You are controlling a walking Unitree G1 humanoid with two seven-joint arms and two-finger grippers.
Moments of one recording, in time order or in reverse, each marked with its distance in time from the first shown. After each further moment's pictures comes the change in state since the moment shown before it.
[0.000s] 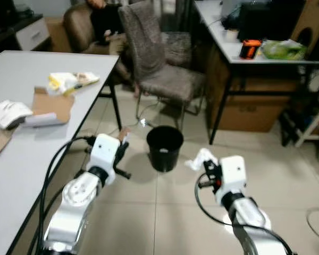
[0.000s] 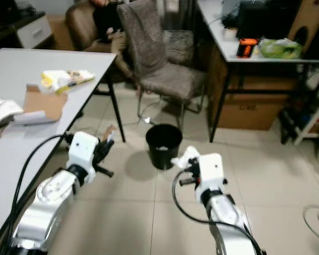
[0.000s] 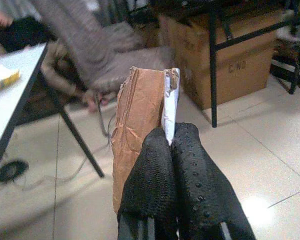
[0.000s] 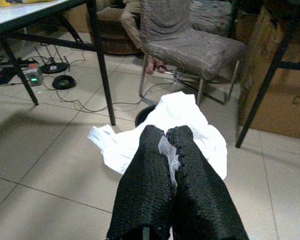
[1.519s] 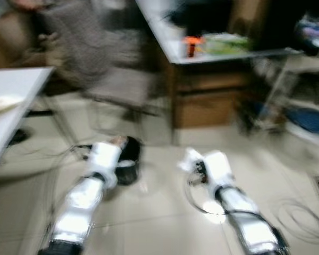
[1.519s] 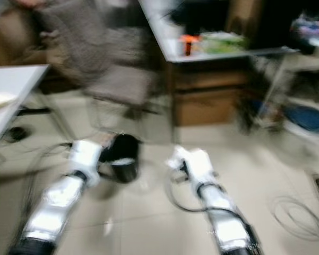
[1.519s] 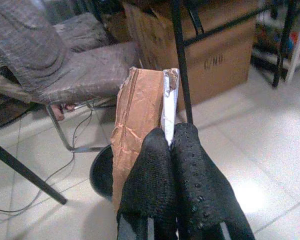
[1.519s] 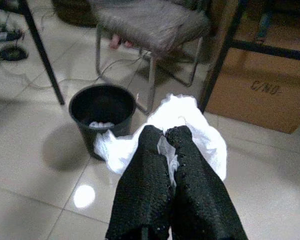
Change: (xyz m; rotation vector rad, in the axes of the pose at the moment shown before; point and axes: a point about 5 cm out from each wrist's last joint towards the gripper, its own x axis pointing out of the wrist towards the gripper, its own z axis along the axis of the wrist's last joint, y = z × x) left arm 0.017 -0.005 -0.037 -0.009 0.059 0.052; right arm 0.036 -0.007 -0.027 -0.102 0.074 0.092
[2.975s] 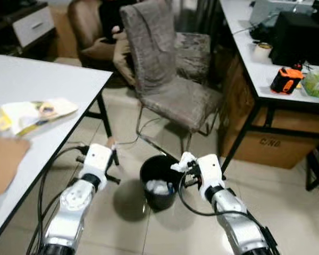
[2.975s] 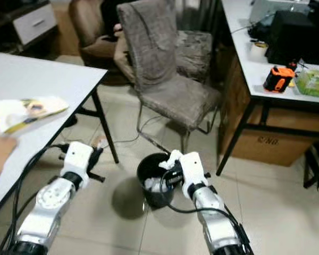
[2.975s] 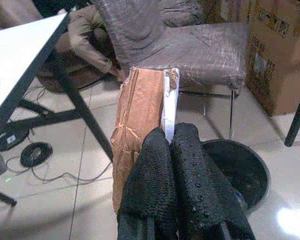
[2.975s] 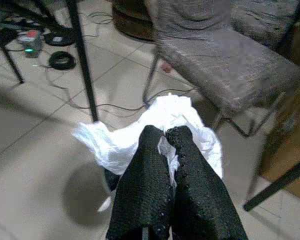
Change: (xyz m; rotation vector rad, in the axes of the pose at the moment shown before) left arm -0.011 0.019 -0.005 0.027 0.025 0.041; right arm 0.010 0.015 0.001 -0.007 -0.029 0.000
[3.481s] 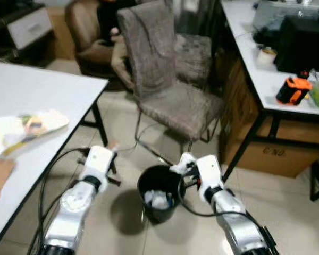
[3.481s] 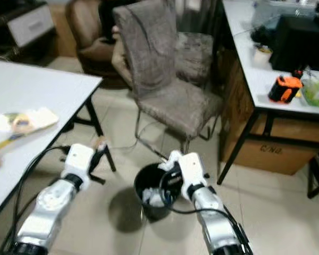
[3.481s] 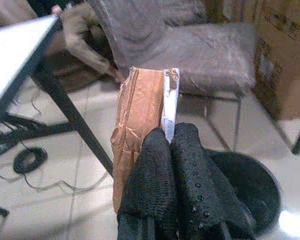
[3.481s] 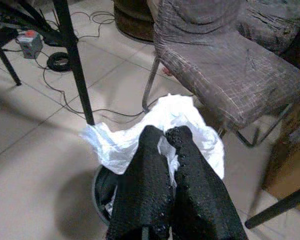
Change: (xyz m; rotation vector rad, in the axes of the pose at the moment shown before) left arm -0.001 0.000 -0.002 -0.003 0.011 -0.005; right arm 0.001 0.004 -0.002 -0.007 0.007 0.023
